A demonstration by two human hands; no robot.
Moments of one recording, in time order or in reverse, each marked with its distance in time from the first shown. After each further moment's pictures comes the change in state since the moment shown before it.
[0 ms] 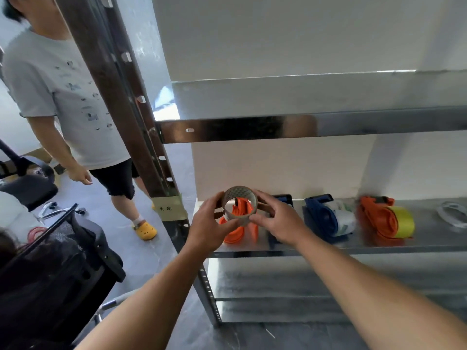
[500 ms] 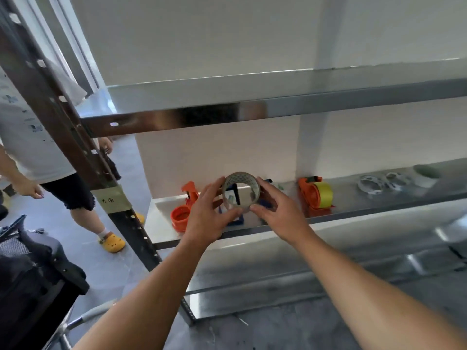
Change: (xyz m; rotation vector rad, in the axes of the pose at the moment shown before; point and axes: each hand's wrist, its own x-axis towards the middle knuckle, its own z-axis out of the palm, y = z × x) left_hand -0.059 0.092 0.091 -0.022 -0.104 0.198; right_hand -0.124 0.017 -0.092 0.029 0.262 -0.040
